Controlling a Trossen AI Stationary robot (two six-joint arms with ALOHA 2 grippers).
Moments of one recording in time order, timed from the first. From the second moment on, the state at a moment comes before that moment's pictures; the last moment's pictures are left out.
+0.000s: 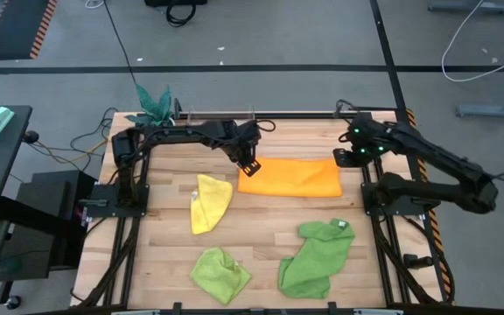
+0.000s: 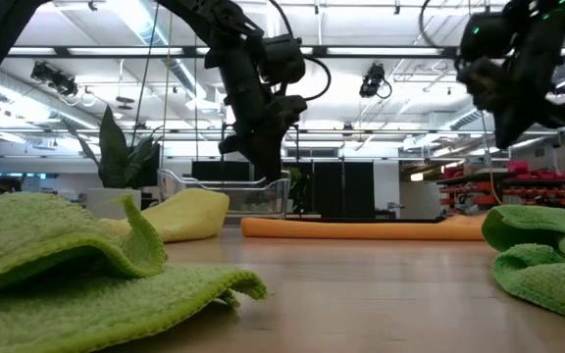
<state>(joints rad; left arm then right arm) 0.32 1.93 1.50 -0.74 0.06 -0.37 -0.71 0.81 0.76 -1.14 -0.27 0.78</state>
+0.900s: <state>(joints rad) 0.33 2.04 1.50 -0.75 0.15 -0.38 -0.71 0.67 0.39 -0.82 -0.26 0.94</state>
